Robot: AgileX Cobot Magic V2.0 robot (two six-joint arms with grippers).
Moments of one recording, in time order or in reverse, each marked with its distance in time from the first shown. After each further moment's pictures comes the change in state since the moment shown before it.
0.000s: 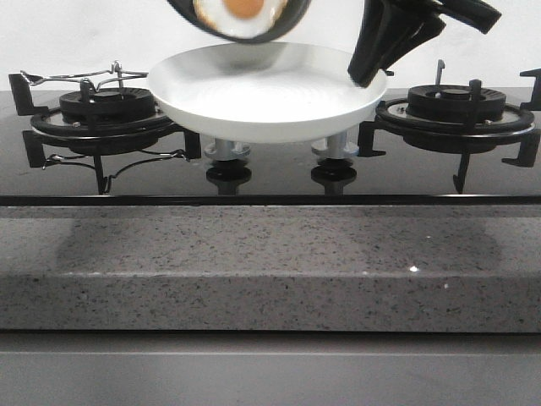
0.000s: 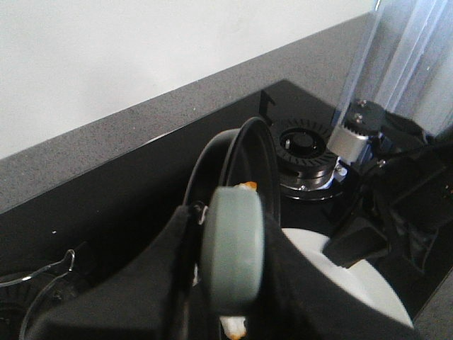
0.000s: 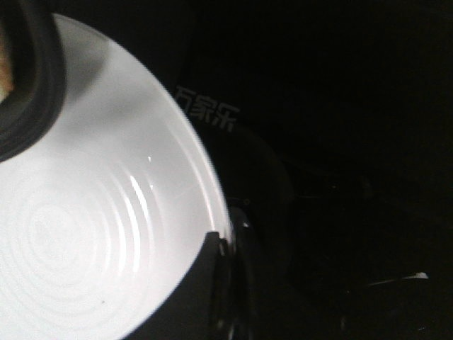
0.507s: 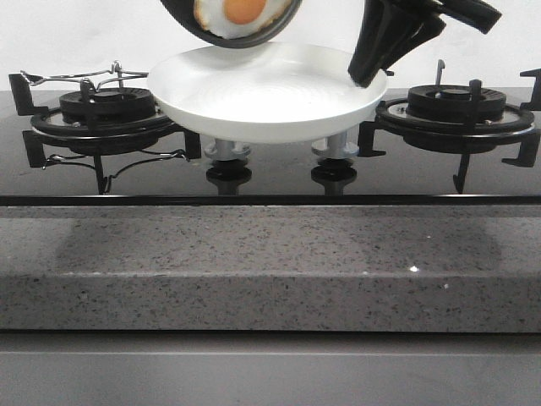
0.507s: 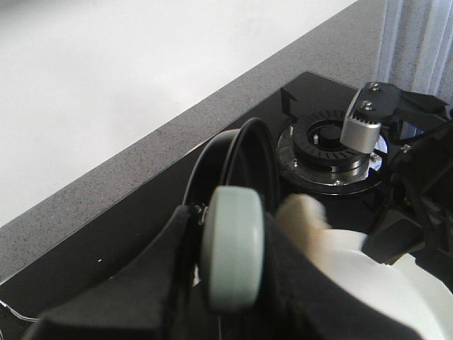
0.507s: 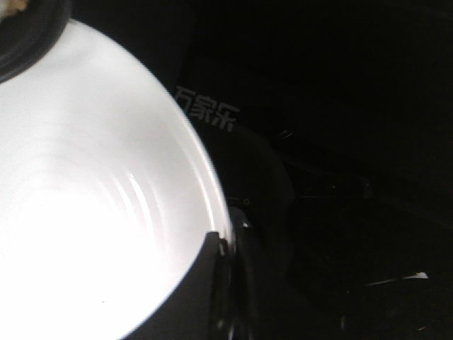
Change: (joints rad) left arm -0.087 0.000 0.000 0.175 -0.082 0.002; right arm 0.000 0.000 0.000 0.000 0.000 0.000
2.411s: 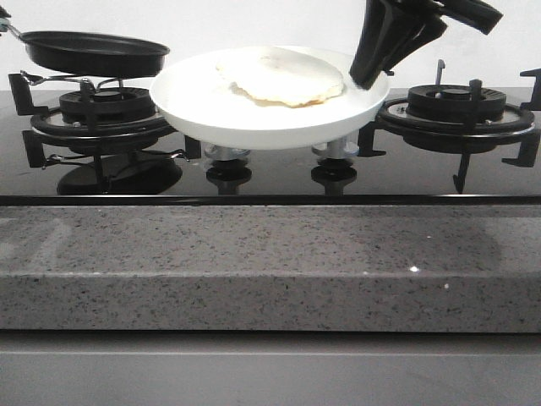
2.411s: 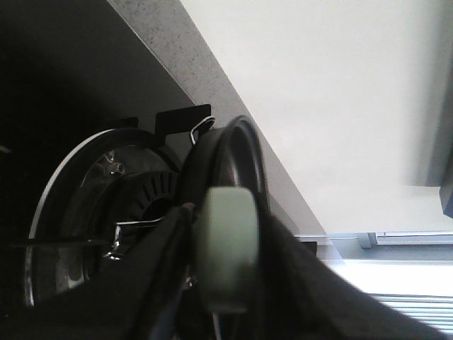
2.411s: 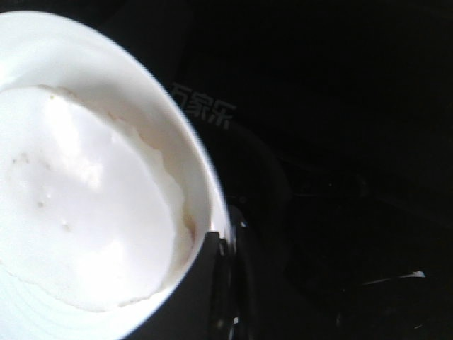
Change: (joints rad) left arm 0.841 0.552 0.000 -1.035 0.447 -0.087; right arm 0.000 0.000 0.000 -0.009 0.002 -0.002
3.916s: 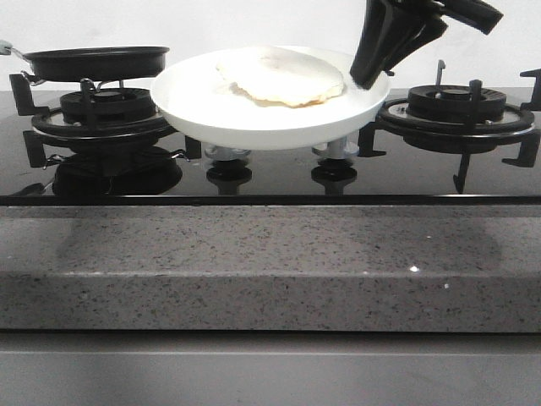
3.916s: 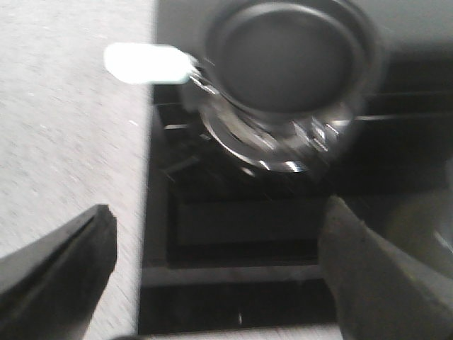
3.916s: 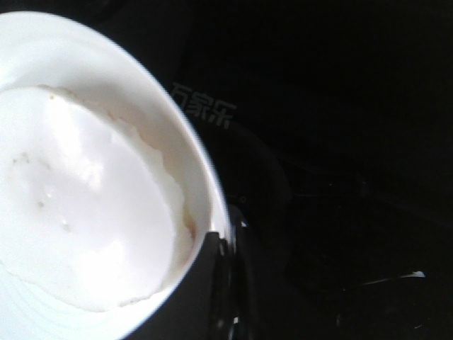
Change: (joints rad) left arm -0.494 -0.806 0.213 1.424 -0.069 -0.509; right arm 0.000 0.000 0.000 0.000 0.000 0.000
